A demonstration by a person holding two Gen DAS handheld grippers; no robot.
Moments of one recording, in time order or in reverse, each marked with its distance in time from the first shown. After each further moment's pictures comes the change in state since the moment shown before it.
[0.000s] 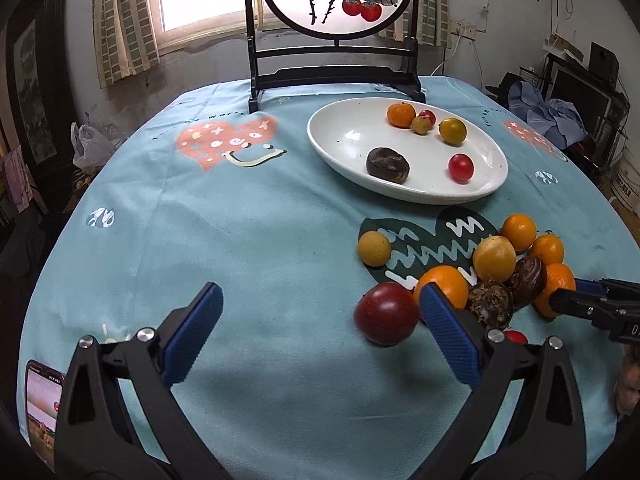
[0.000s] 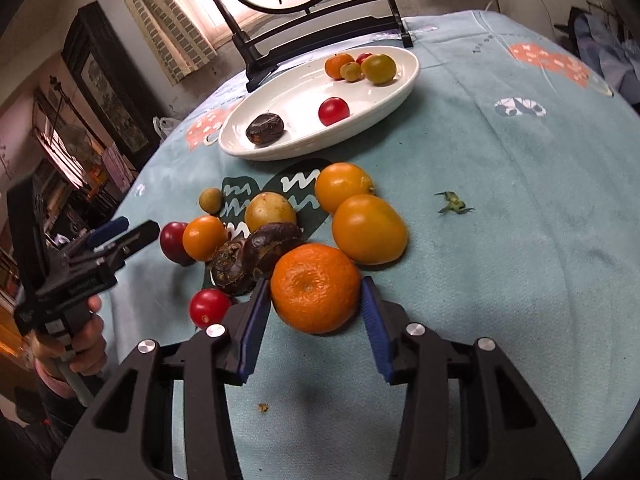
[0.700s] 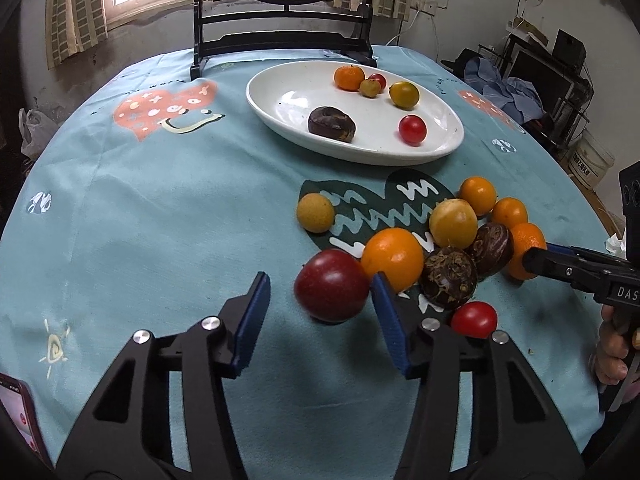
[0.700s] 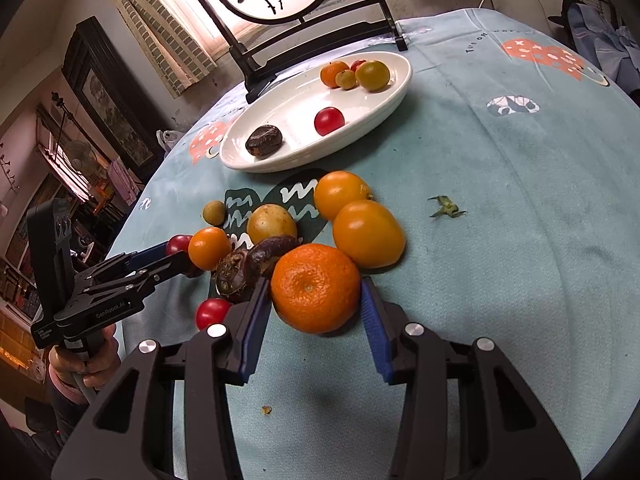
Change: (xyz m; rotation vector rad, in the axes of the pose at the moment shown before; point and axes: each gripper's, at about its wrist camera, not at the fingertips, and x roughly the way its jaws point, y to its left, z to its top) left arm 0.021 -0.007 -0.007 0.017 0.112 -0.212; right arm -0.005 -0.002 0.001 0.016 -0.020 0.009
